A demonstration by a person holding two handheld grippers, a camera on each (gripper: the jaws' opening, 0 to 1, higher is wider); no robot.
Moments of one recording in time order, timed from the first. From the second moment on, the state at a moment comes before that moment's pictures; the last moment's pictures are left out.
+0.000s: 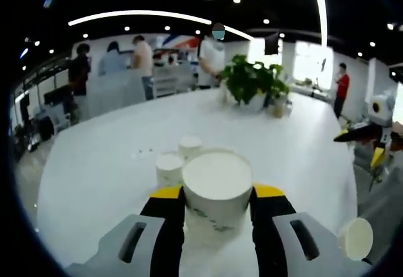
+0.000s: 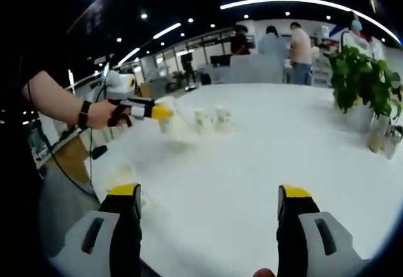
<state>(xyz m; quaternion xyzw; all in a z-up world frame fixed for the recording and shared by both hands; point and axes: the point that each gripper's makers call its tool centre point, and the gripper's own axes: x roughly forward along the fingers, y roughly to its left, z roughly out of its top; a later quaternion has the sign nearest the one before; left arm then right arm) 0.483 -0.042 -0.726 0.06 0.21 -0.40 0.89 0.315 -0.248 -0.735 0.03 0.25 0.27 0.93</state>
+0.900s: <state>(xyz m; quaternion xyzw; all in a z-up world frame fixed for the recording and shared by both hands) 0.436 -0.046 -0.683 0.07 0.17 -0.43 0.89 0.295 -0.247 -0.737 0.05 0.25 0.27 0.93</state>
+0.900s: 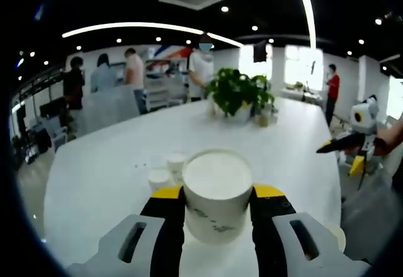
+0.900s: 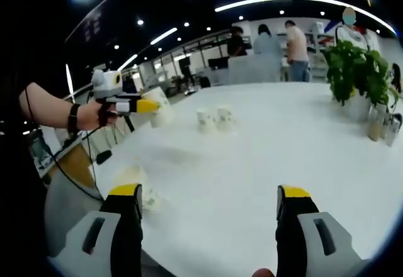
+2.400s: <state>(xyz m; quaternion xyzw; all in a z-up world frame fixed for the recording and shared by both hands) 0.383 -0.072 -0.652 0.01 0.15 -0.47 0.87 0.317 -0.233 -0.700 0.15 0.19 0.28 0.93</state>
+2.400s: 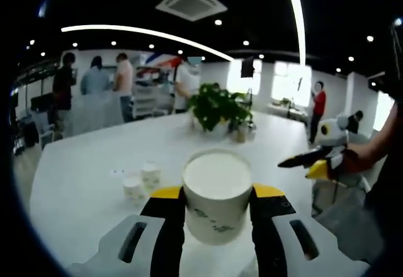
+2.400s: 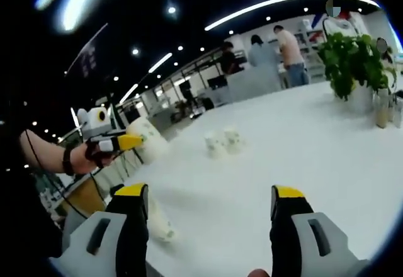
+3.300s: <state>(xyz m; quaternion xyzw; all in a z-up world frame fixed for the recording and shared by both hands) 0.357 -0.090 -0.648 0.01 0.15 -0.52 0.84 0.316 -0.172 -0.657 0.18 0.15 0.39 0.89</state>
